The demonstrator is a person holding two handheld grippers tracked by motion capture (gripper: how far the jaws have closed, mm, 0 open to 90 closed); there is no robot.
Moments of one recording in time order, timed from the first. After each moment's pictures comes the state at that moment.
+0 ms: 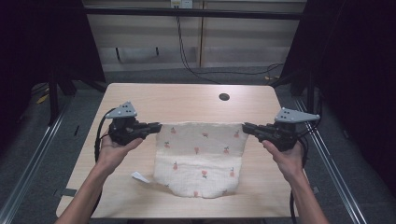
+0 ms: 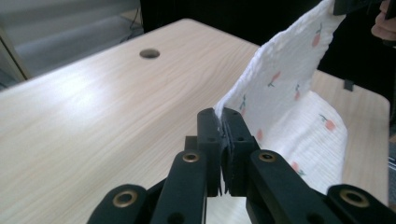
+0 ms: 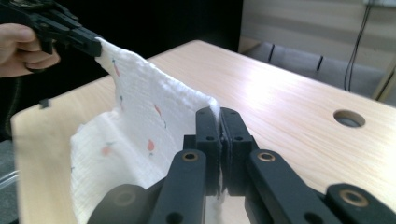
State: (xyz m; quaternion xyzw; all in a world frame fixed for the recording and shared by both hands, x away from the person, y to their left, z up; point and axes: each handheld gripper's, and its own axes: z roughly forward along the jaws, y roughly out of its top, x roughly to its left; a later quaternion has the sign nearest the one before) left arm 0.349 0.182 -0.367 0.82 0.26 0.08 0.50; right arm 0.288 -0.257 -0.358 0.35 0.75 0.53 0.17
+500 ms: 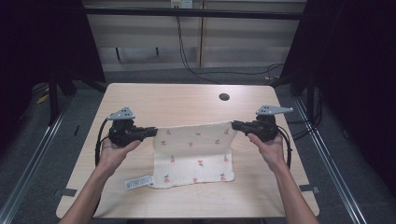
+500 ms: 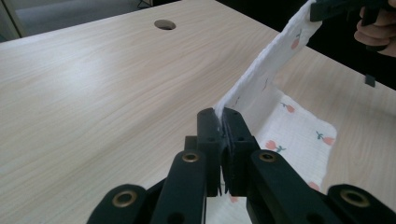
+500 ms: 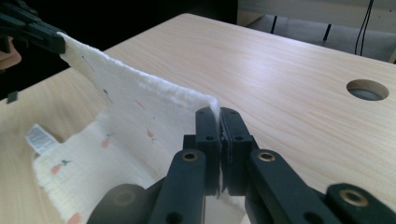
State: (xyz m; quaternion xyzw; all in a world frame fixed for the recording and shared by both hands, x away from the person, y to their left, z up) left arm 0.362 0.197 -0.402 0.81 0.31 0.06 0.49; right arm 0.342 -0.244 -0.406 0.38 0.76 0.51 0.13
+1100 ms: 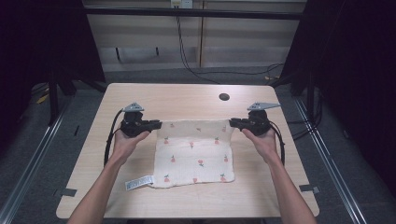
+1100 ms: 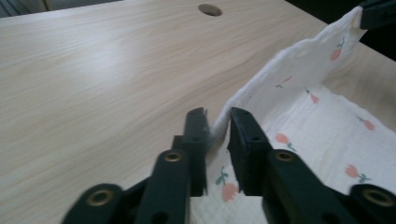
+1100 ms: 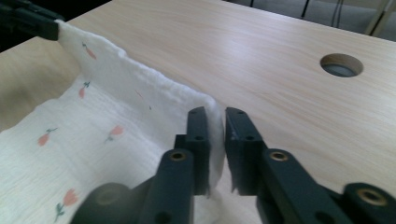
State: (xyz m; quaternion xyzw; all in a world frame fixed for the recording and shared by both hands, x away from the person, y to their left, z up) left arm 0.416 0.184 -0.445 0.80 0.36 0.08 0.47; right arm 0.382 -0.243 -0.435 0.42 0.77 0.46 0.15
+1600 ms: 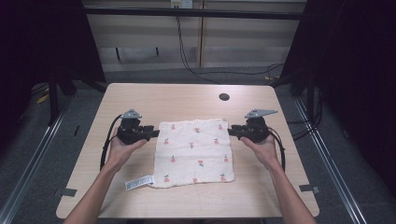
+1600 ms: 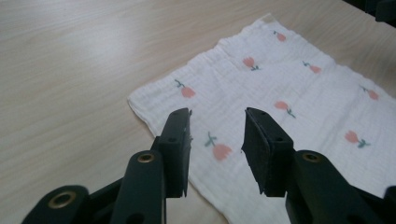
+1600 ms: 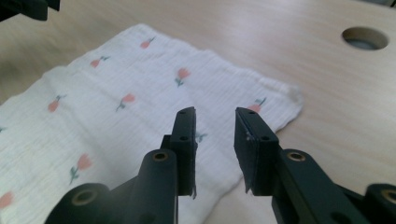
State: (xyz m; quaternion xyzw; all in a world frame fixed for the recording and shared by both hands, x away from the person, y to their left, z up) left arm 0.384 0.193 -0.451 0.82 0.36 0.09 0.43; right arm 0.359 -0.236 -0.447 0.40 0.80 0.43 0.13
